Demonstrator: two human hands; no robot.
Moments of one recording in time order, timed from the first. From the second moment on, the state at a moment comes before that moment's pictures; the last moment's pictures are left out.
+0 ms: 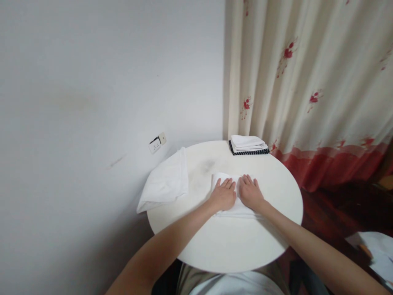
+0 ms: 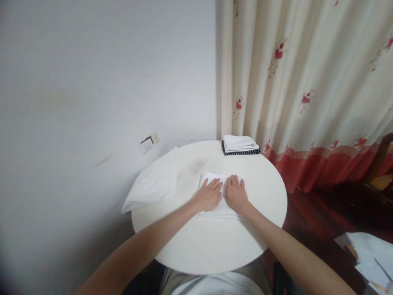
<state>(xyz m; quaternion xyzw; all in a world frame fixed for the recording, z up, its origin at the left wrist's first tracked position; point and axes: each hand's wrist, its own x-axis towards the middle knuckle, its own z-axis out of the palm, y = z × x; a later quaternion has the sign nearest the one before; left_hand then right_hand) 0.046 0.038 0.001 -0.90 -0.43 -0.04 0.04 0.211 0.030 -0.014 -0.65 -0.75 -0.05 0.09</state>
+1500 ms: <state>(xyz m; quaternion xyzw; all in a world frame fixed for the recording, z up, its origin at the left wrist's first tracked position) 0.046 -0.012 0.012 -0.97 -0.23 -0.07 0.03 0.298 0.201 0.014 -0.76 -0.64 -0.01 0.12</state>
